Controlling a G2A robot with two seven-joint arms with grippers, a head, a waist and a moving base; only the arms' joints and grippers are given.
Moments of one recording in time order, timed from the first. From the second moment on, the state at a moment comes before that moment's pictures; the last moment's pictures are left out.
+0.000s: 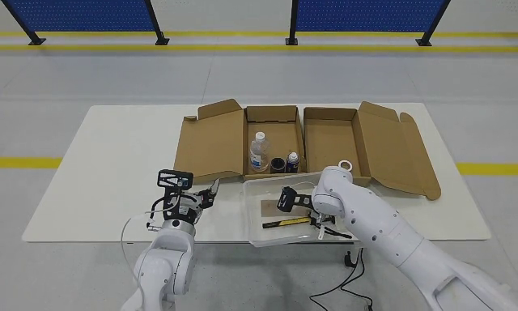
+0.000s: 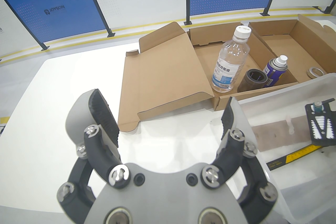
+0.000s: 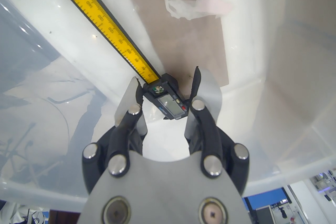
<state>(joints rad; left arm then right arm) 1.68 -1.39 -1.40 -2.04 1.57 0.13 -0.37 -0.70 -1.20 0.54 -1.27 -0.97 -0.47 1.35</state>
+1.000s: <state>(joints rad) 1.68 -1.39 -1.40 -2.04 1.57 0.13 -0.37 -0.72 -1.21 0.57 -1.28 -0.97 -0.47 1.25</state>
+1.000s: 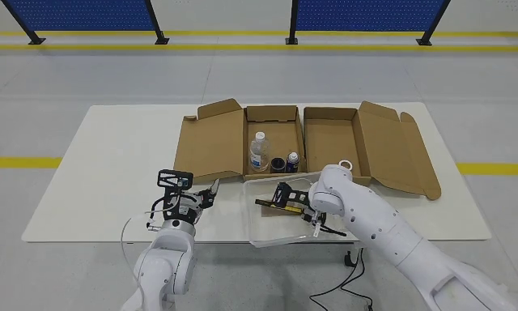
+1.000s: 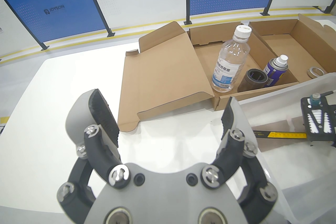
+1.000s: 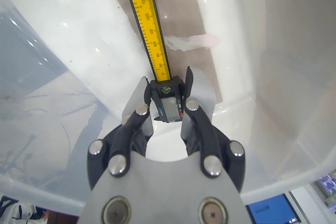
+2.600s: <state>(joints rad) 1.68 -1.39 -1.40 -2.04 1.57 0.13 -0.37 -1.14 -1.04 1.15 -1.80 -0.93 -0.37 0.87</state>
